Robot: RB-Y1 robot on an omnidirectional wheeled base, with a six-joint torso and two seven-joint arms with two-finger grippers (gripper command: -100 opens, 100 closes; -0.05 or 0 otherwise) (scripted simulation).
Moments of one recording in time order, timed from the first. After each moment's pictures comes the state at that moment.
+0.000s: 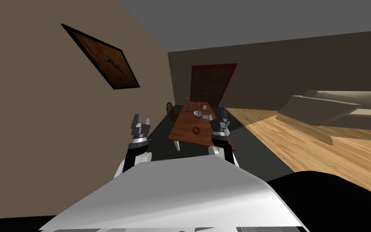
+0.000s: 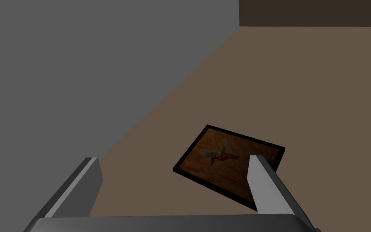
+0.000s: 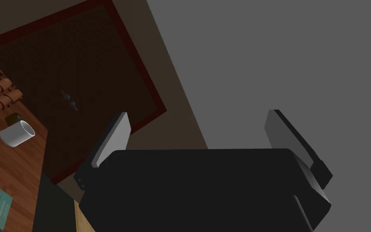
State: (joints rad) left arm 0.49 0.04 0.00 -2.26 -0.07 -0.40 0.16; right arm 0.52 0.03 0.05 -2.31 -0.11 -0.37 -0.14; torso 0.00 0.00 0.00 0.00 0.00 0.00
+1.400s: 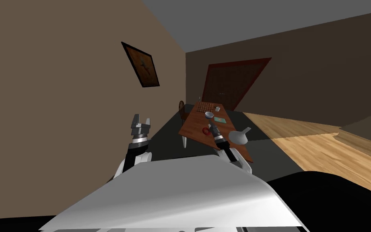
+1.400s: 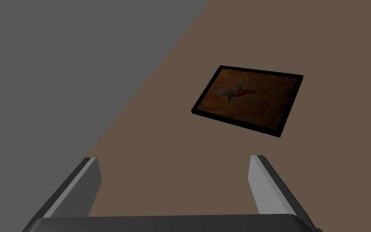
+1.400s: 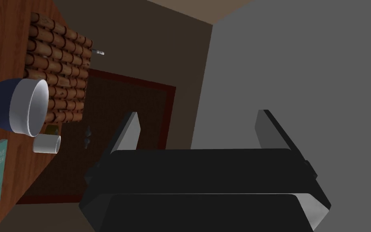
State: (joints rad) left arm 0.49 0.04 0.00 -2.26 -0.07 -0.40 0.16; right arm 0.49 -0.33 -0.02 -2.00 0.17 -0.34 -0.14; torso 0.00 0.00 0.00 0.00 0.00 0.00
